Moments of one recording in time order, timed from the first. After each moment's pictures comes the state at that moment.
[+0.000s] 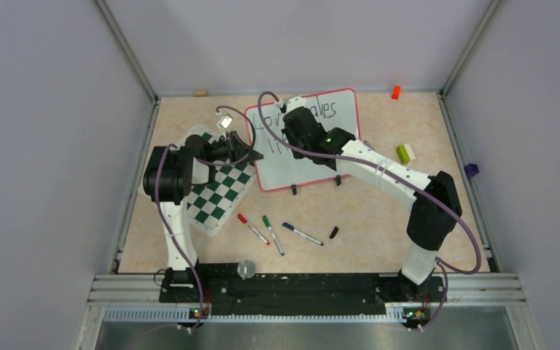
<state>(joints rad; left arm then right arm) -0.02 2.20 0.99 1.51 1.37 -0.99 0.82 1.76 1.58 -0.53 0.38 0.17</state>
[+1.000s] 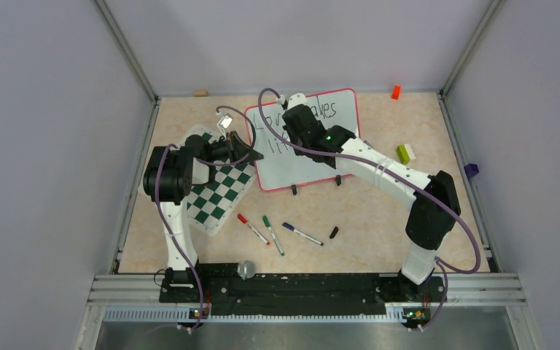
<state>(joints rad) -0.02 2.20 0.99 1.51 1.37 -0.99 0.81 1.77 1.62 -0.56 0.45 0.17</state>
